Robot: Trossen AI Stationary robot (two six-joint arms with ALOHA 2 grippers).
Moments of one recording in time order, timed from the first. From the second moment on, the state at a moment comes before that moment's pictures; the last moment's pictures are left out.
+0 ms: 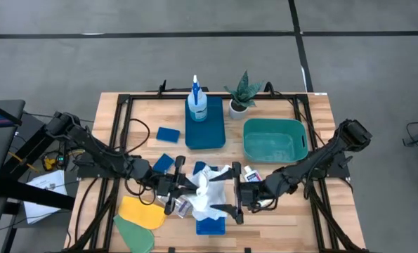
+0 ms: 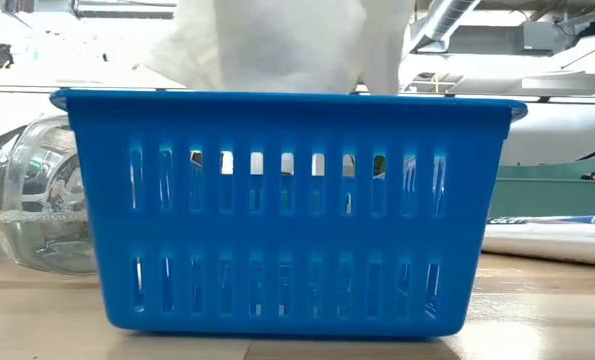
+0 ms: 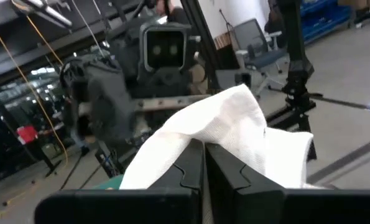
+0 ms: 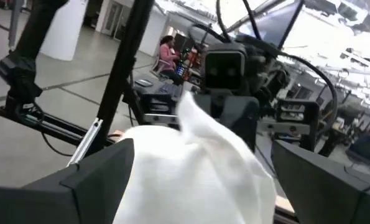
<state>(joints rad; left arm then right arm) -0.49 1.35 0.80 0.65 -0.25 0.44 0.54 1.59 1.03 0.64 0.47 -0.41</state>
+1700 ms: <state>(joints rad) -0.48 1.44 0.79 0.97 -0.14 0.47 0.45 1.61 1.03 0.58 0.24 -0.16</state>
